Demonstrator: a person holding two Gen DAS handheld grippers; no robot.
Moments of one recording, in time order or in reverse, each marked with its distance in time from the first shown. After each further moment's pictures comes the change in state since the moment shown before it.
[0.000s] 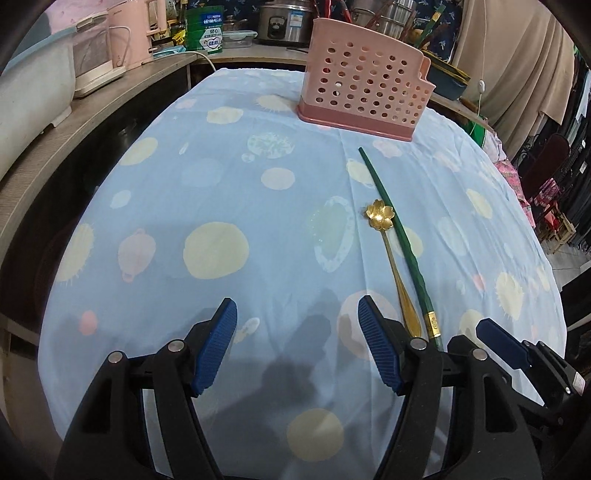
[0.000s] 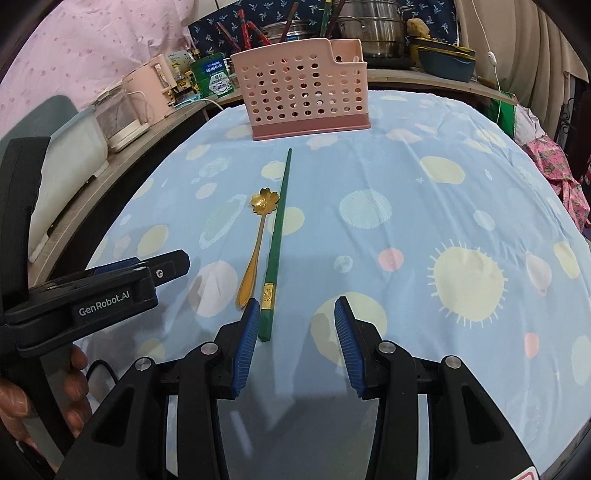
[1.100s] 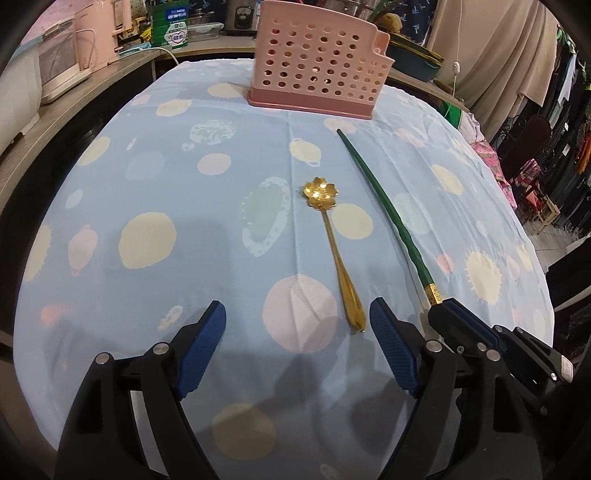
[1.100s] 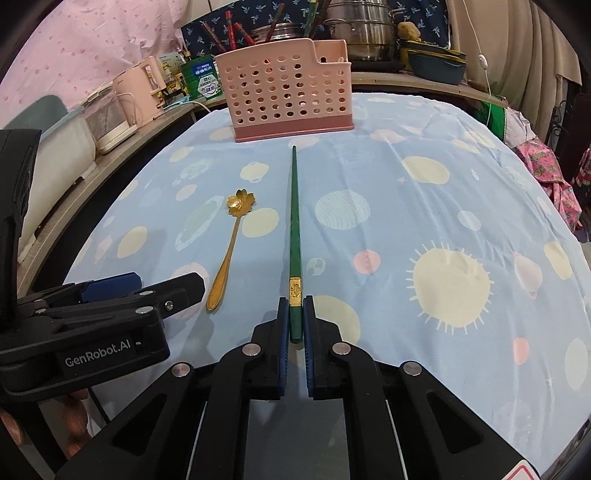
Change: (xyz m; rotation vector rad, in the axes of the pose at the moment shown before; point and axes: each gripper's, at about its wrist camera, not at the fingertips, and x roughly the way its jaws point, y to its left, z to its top) left arm 0.009 -0.045 -0.005 0.061 0.042 -0.081; right arm 0.004 -0.015 0.000 0.009 -0.022 -0.050
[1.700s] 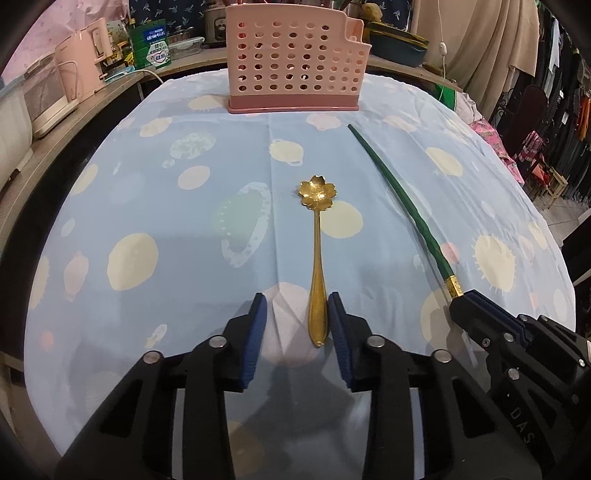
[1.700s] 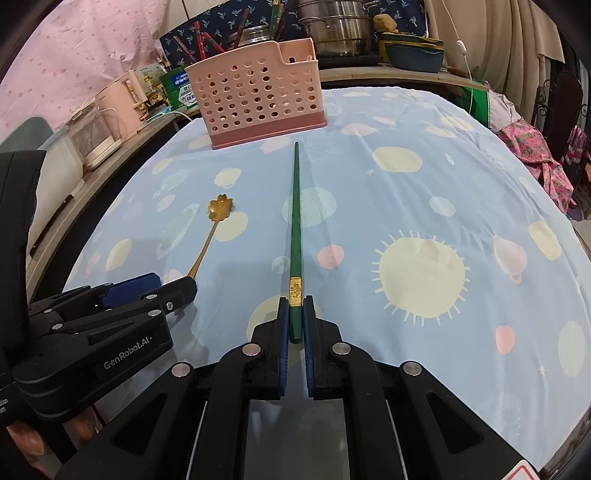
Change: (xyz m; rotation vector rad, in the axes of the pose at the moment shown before) left arm 0.010 -0.018 -0.001 0.107 -0.017 0.071; right arm -0.002 -0.019 -0.001 0.066 0.002 -0.010
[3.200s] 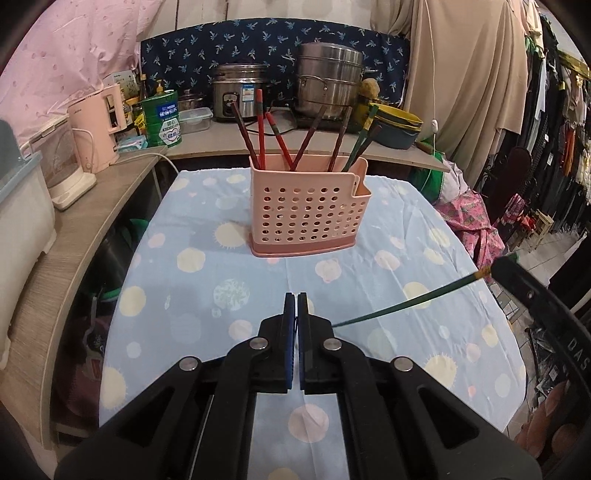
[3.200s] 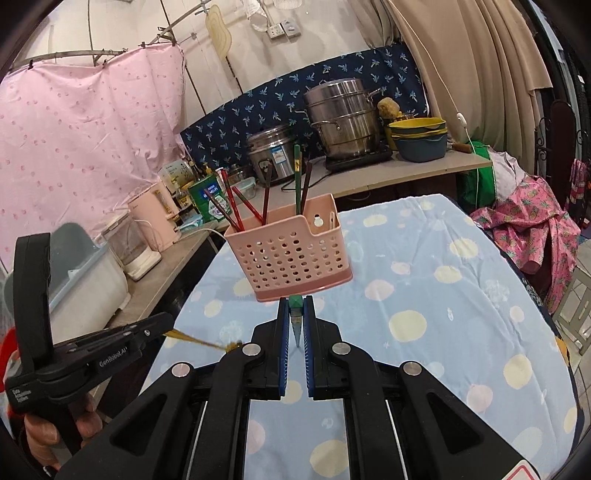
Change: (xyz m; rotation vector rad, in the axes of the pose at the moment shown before) left arm -0.104 0.029 0.109 -0.017 -0.207 -0.046; right arm -0.102 0.001 0.122 0.078 -0.341 0.134
